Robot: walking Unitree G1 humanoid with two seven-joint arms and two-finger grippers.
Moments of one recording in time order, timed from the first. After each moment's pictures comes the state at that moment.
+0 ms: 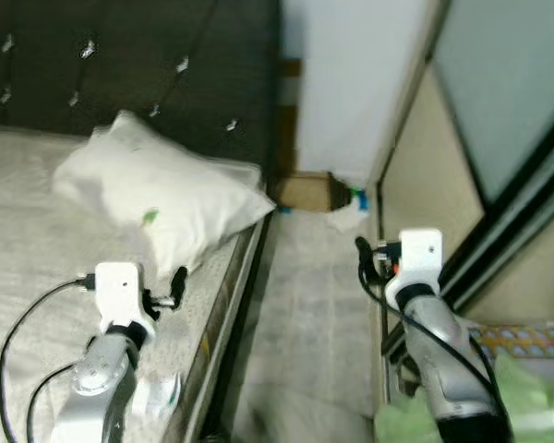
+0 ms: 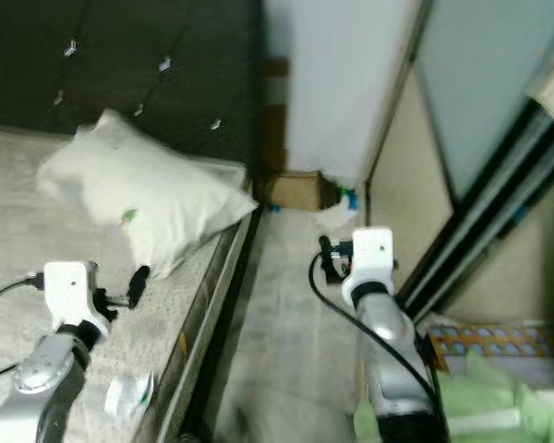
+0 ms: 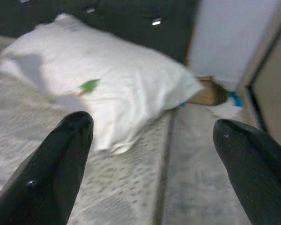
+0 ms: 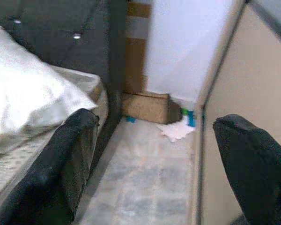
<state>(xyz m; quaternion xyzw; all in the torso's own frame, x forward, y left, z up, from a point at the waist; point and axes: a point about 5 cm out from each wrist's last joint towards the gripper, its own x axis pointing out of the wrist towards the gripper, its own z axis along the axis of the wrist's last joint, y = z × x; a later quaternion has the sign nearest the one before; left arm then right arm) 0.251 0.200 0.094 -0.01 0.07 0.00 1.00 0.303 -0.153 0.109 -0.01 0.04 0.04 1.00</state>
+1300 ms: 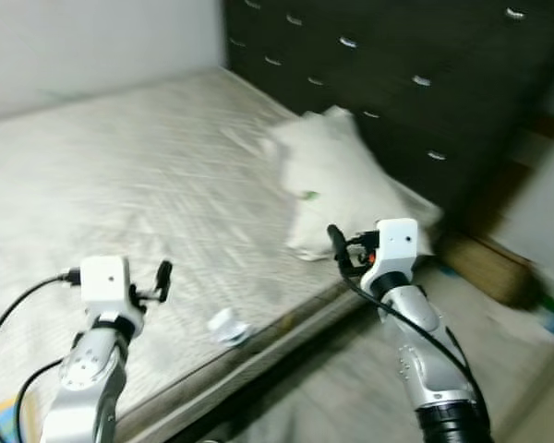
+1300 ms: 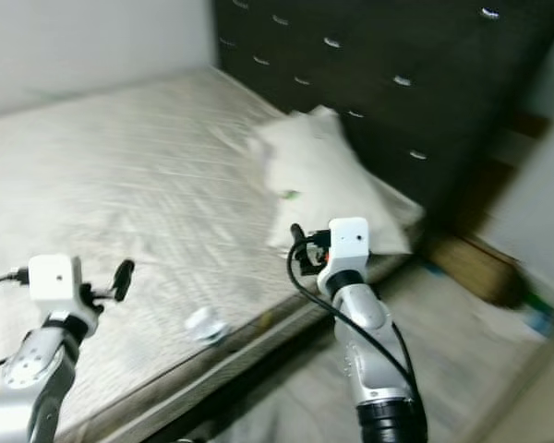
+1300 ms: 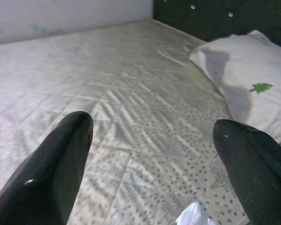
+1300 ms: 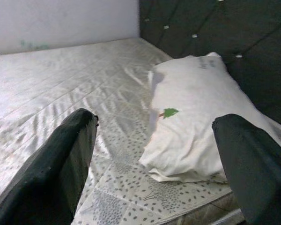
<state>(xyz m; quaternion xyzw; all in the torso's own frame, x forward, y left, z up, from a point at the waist) 0.257 0.201 0.099 -0.01 0.06 0.01 1.00 0.311 -0.140 0.119 0.01 0.02 0.08 1.00</state>
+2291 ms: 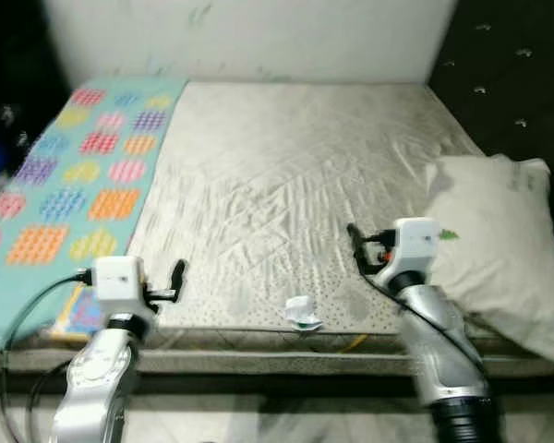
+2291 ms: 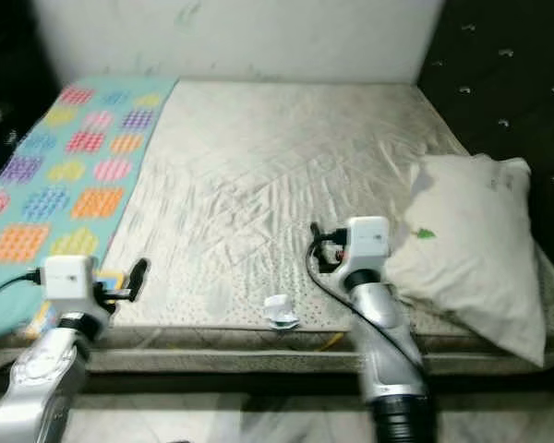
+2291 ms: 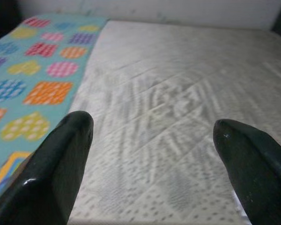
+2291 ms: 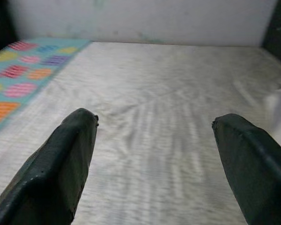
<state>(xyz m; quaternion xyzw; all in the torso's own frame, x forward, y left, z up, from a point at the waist) 0.255 0.200 0.095 -0.02 0.06 0.00 1.00 0.314 -0.140 0.118 0.03 0.01 0.07 1.00</state>
